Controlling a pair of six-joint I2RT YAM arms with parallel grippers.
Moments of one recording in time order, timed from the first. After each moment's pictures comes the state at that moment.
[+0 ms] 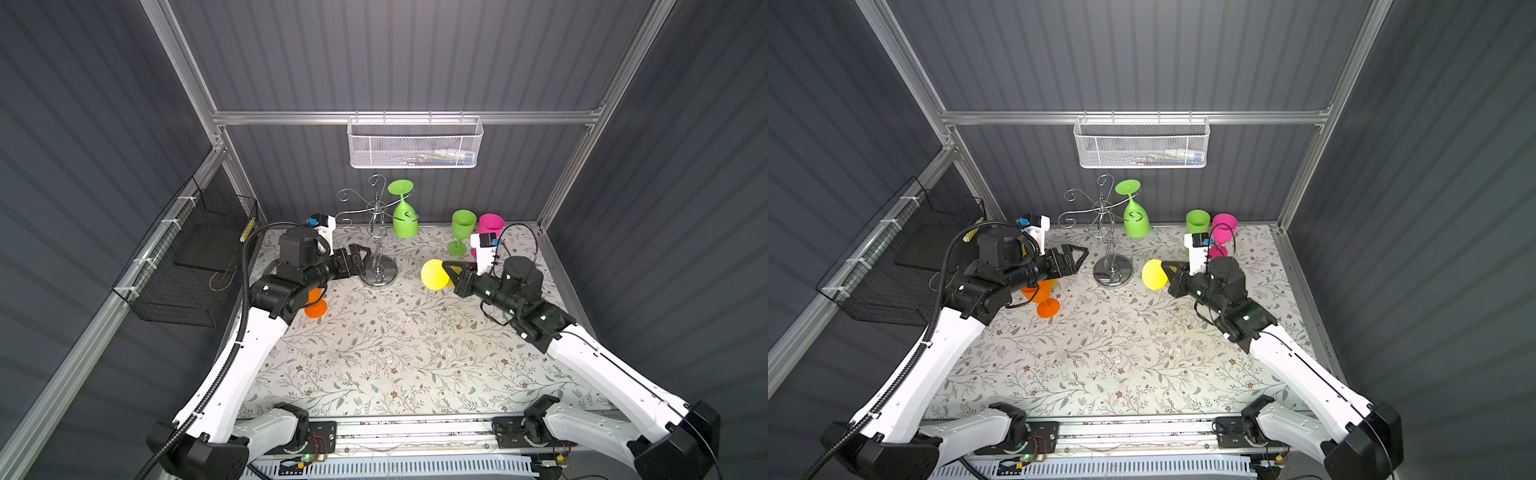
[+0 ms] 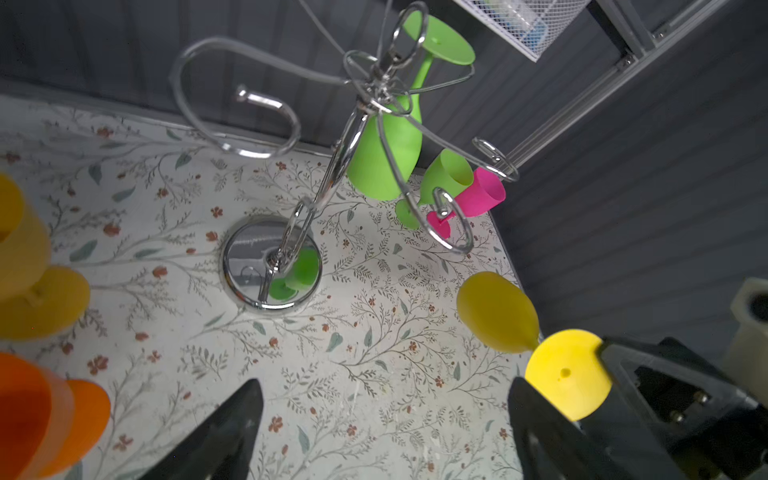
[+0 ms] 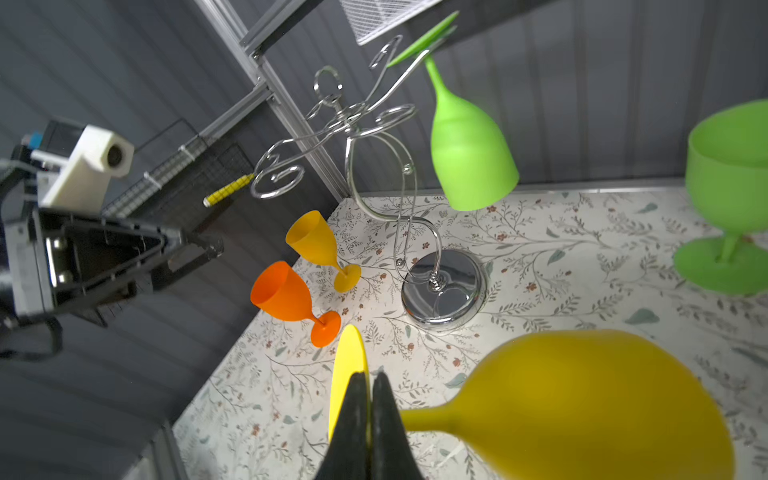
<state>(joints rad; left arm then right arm) -0.38 1.15 1.30 -0.64 0.22 -0.54 0.60 1.05 0.88 0.00 -0.17 0.41</state>
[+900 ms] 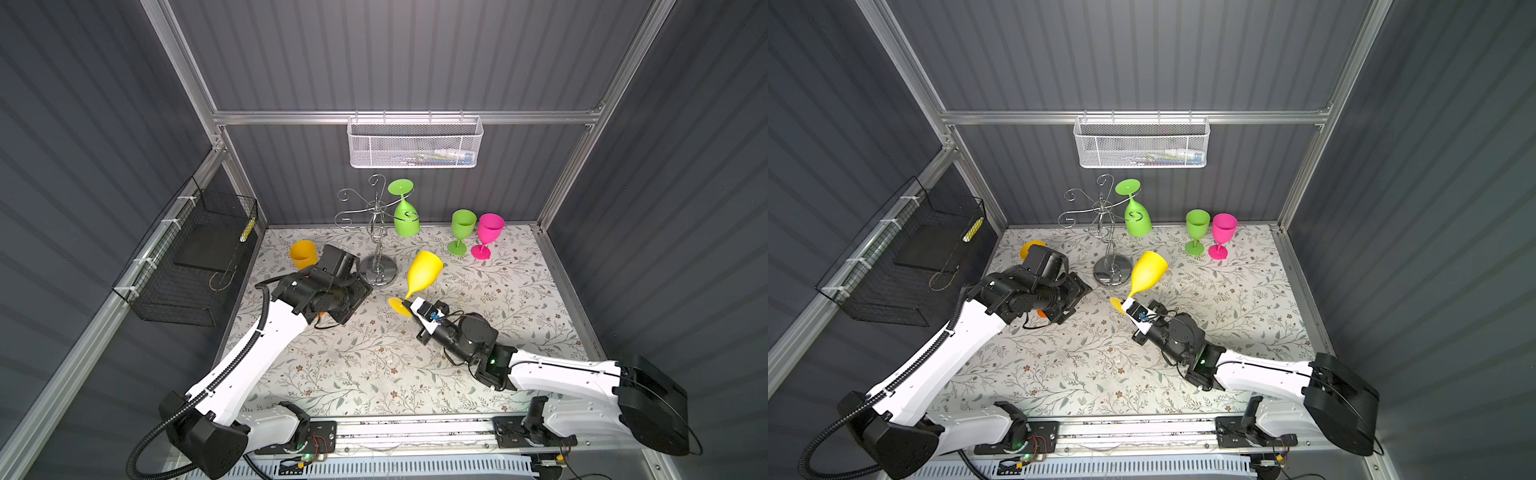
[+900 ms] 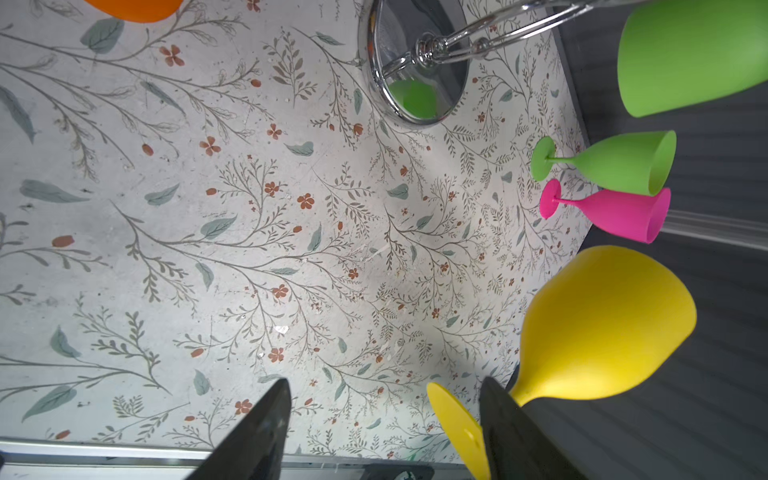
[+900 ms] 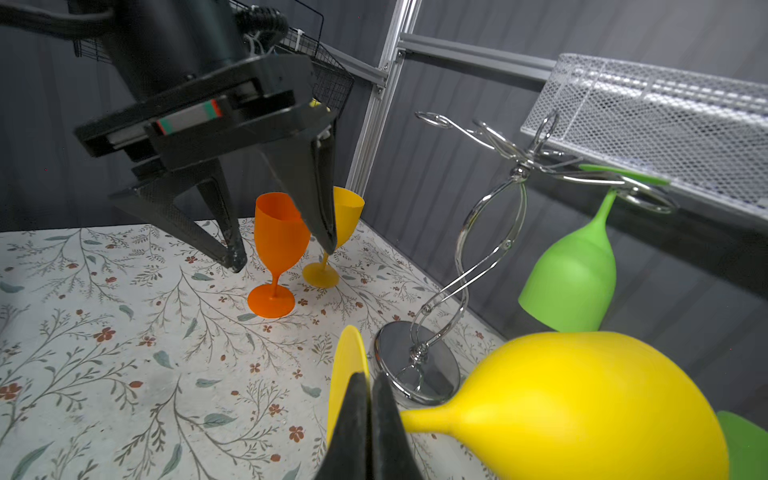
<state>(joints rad) -0.58 1.25 1.32 -1.03 0.05 -1.30 1.04 1.26 0.53 0.78 0.18 -0.36</state>
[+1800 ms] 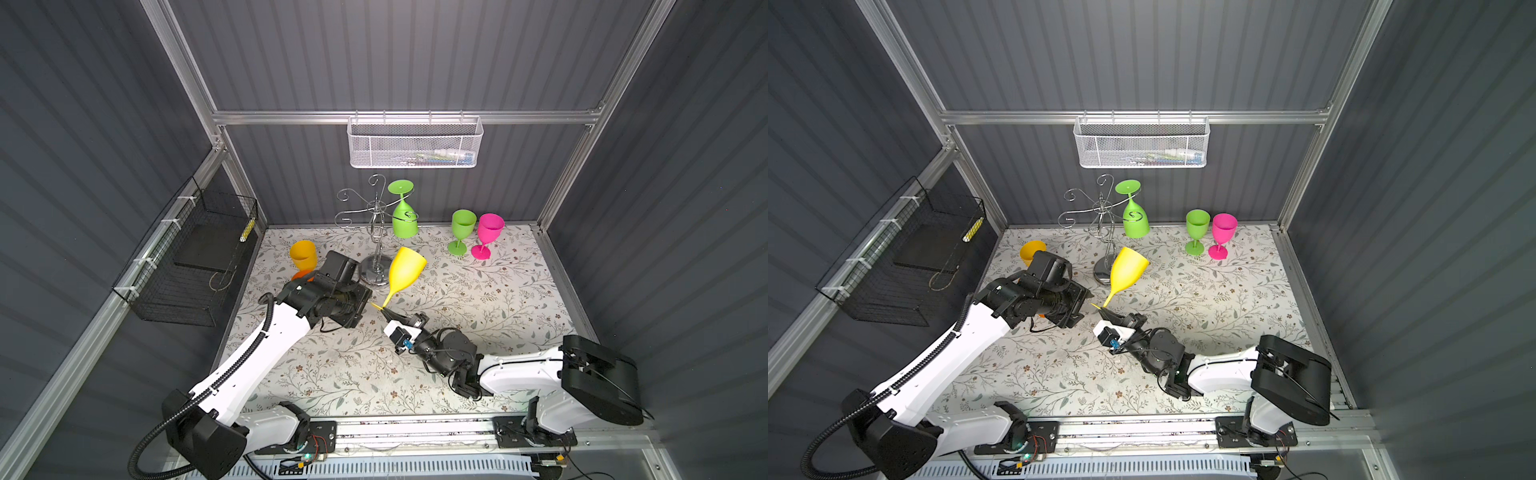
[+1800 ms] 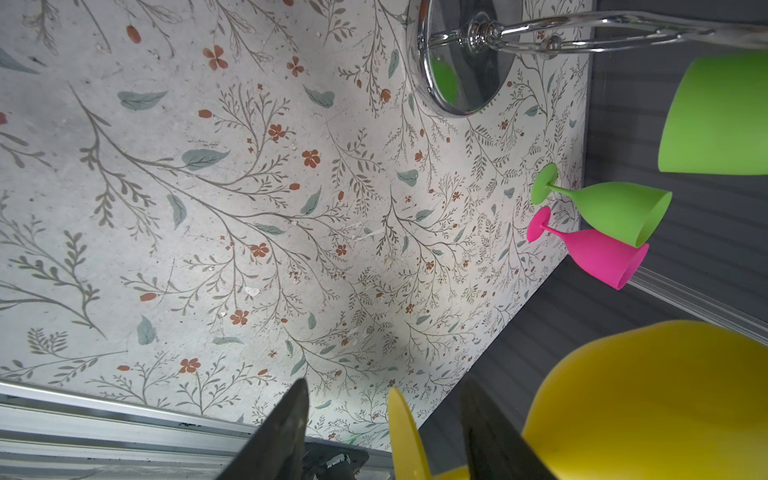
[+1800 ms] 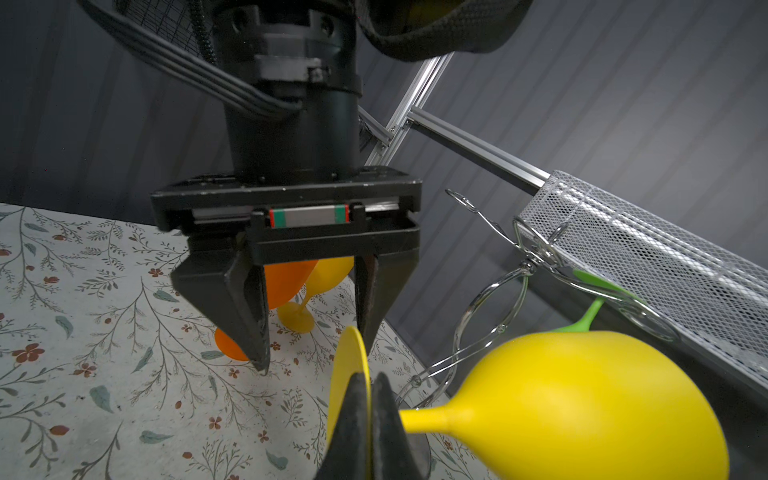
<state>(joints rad) -0.58 1.24 1.23 -0.96 0.11 -1.55 1.18 1.52 0.58 1.14 0.30 -0.65</state>
